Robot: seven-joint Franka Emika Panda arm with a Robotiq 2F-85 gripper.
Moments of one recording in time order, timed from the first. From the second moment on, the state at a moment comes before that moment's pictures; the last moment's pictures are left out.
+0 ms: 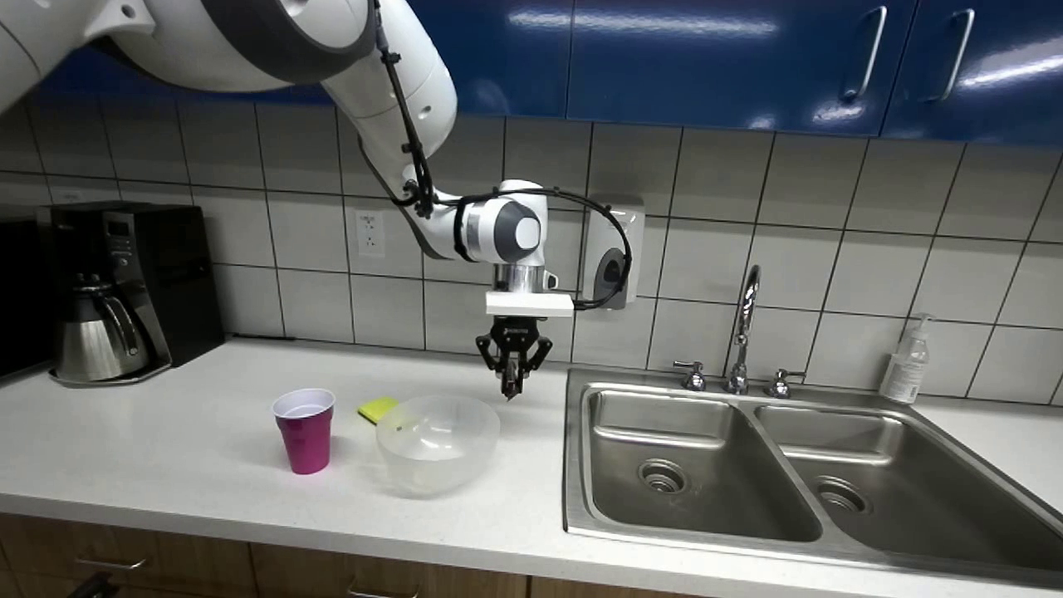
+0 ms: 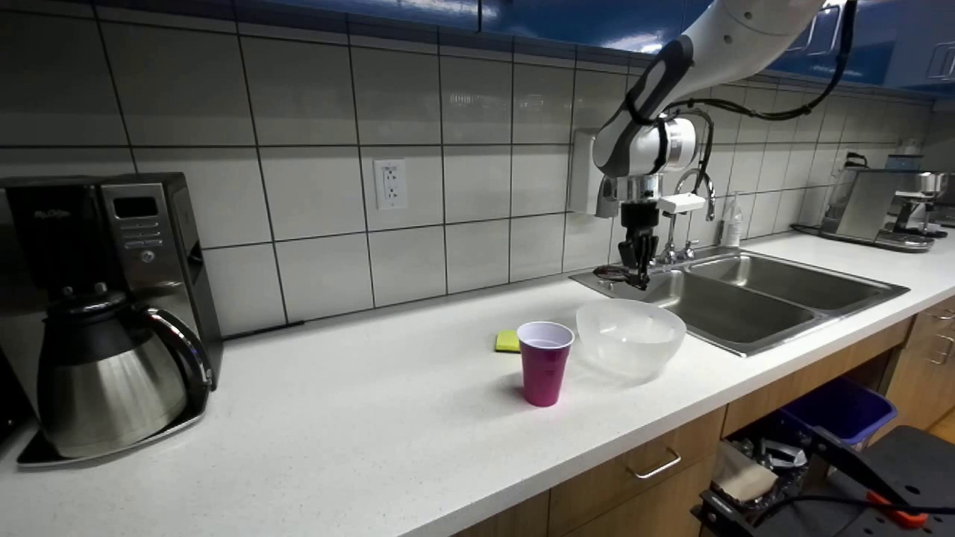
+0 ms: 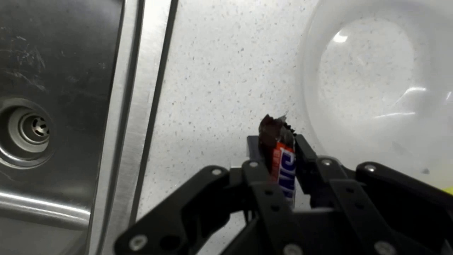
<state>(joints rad) -0.37 0.75 -0.03 -1.53 -0.06 2.17 -0.68</state>
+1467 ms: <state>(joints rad) -0.34 0.50 -0.04 -2.00 -0.10 2.33 -0.82</state>
